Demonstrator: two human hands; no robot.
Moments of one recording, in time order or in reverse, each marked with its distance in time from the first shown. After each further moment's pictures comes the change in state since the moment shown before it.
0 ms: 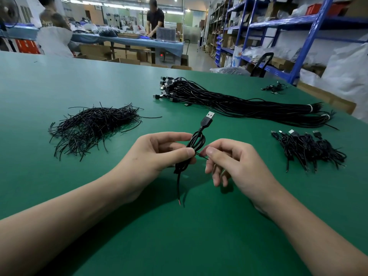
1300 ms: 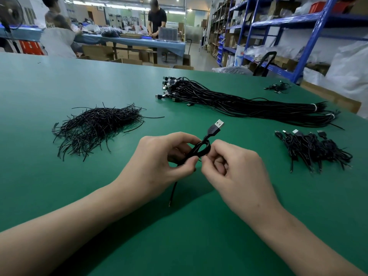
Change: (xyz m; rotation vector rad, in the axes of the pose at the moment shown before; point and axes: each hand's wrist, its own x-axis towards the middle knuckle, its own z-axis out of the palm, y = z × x) left_hand -0.010 0.009 0.009 0.690 0.085 0.435; right_hand -0.017 -0.013 0.025 -0.709 0.267 -0.248
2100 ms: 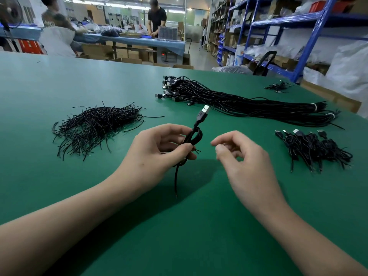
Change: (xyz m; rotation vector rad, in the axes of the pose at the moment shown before) left_hand 0.007 -0.017 0.000 -0.510 -0.001 -0.274; right_hand 0.004 0.009 -0.002 0.386 0.060 0.219
